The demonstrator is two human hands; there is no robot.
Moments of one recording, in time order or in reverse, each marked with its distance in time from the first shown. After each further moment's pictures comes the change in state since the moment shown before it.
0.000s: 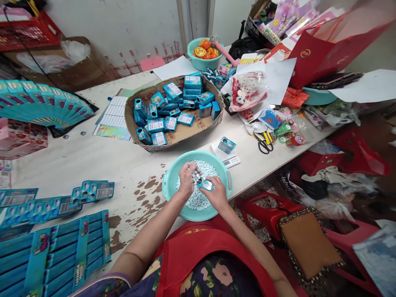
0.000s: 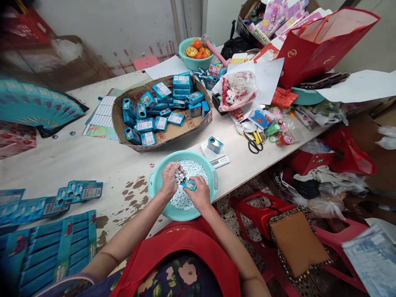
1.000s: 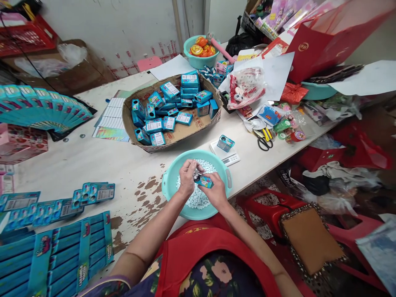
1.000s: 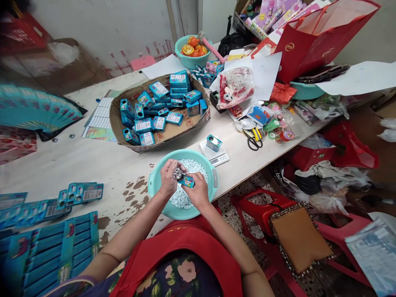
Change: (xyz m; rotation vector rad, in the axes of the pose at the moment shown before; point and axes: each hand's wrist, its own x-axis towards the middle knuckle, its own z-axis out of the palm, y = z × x) left_hand -0.009 0.016 0.012 0.061 -0.107 0.136; right_hand 0.009 -0.013 -0.001 0.099 0.033 0.050
